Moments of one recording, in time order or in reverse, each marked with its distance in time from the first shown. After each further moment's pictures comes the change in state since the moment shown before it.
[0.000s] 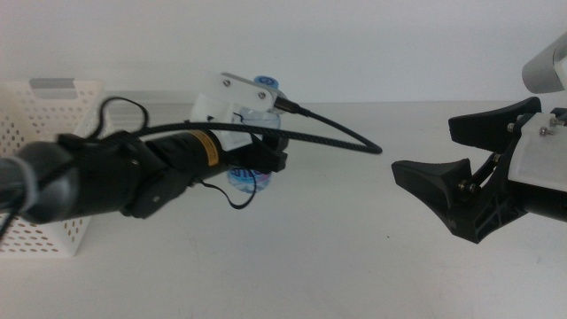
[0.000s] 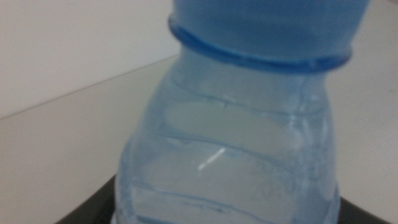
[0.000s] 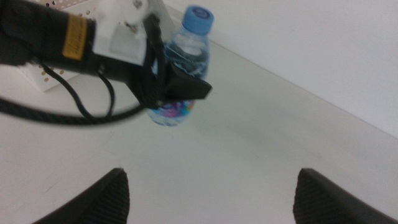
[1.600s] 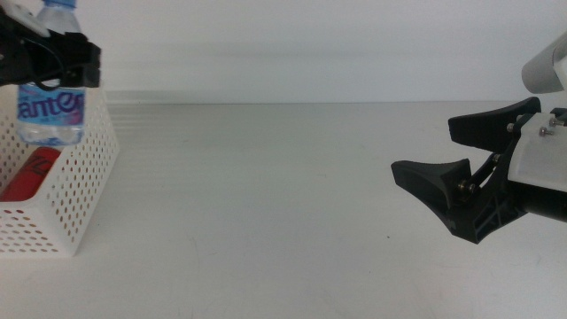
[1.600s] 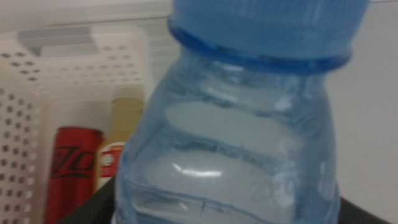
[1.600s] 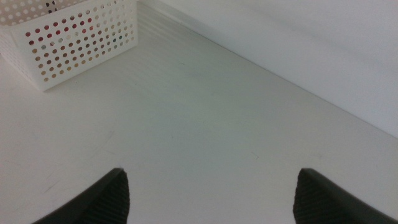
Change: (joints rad) left arm 0.429 -0.295 -0.414 -0.370 1.124 0.376; right arm 0.000 0.000 0.000 0.000 0.000 0.000
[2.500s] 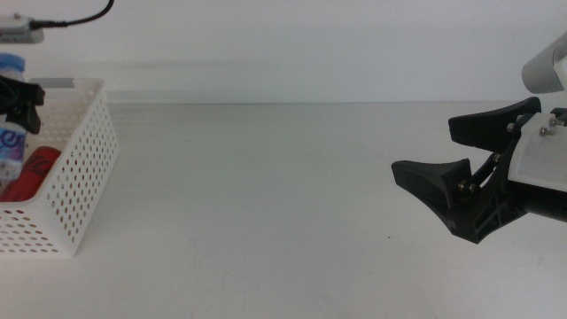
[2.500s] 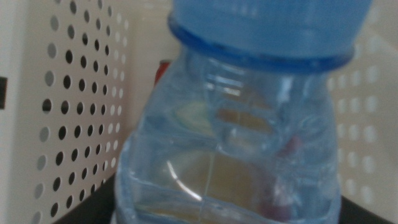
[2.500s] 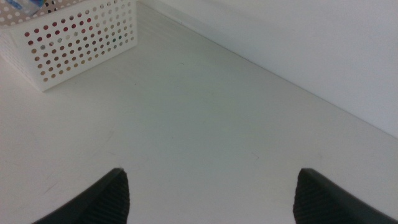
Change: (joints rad) left arm 0.287 0.370 -0.215 -0.003 0.165 0.147; right arm 0.000 0.000 0.000 0.000 0.000 0.000
